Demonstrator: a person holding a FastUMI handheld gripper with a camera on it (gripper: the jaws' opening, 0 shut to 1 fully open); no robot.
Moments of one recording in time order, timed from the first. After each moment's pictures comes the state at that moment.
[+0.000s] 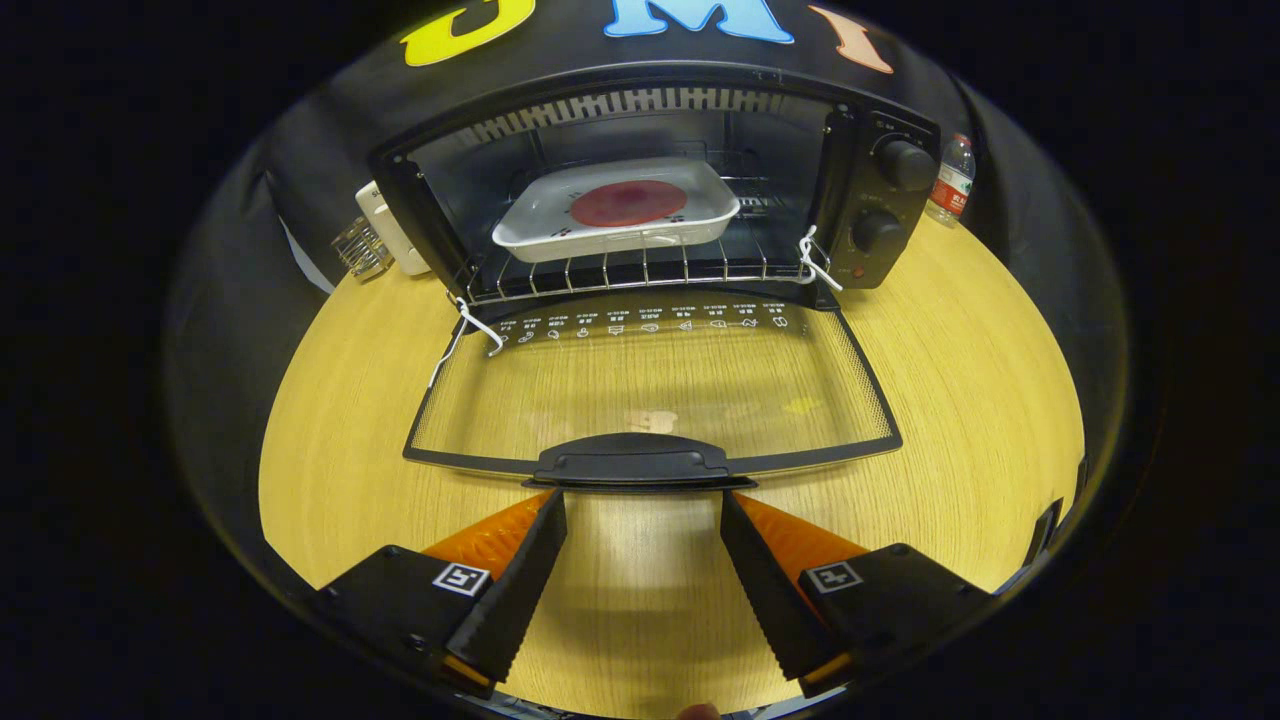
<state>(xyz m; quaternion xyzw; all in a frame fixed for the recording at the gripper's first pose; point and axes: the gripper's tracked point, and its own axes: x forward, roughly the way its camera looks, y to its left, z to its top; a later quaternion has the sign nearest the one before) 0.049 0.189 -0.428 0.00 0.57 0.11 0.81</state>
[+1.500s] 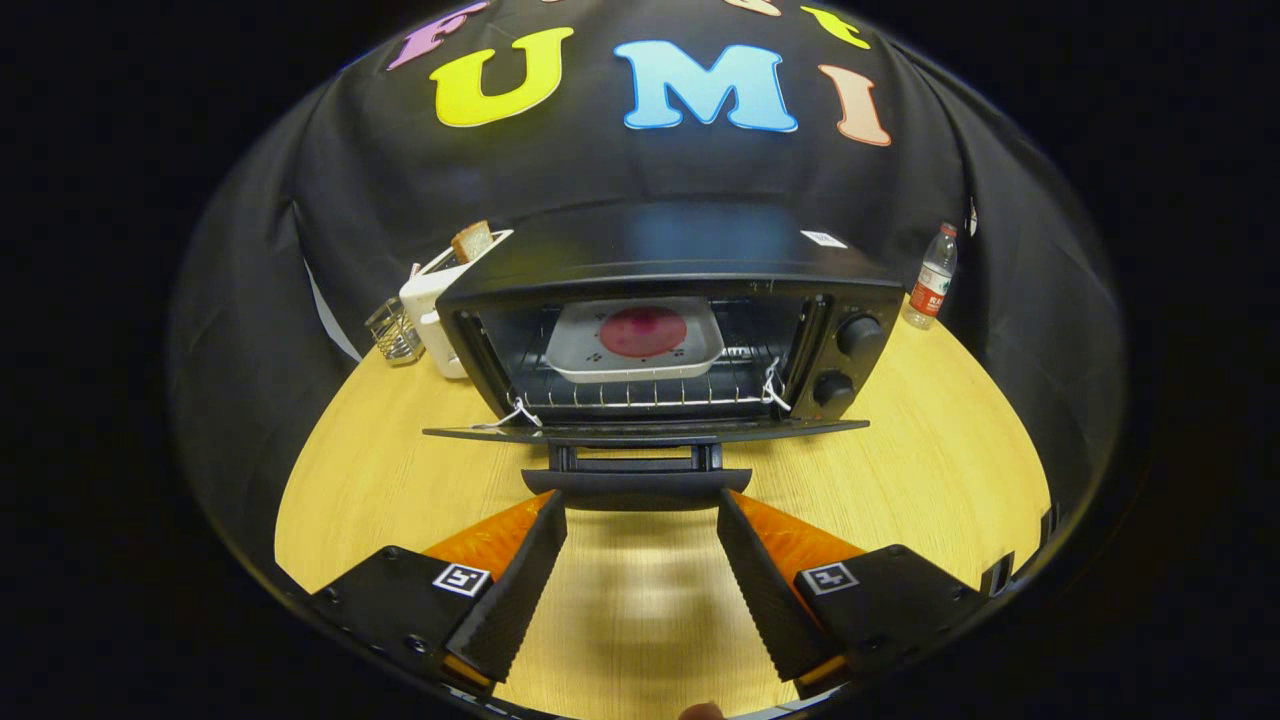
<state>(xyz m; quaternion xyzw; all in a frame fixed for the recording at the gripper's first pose) 0.084 0.188 -0.340 -0.01 0.44 0.12 0.89</state>
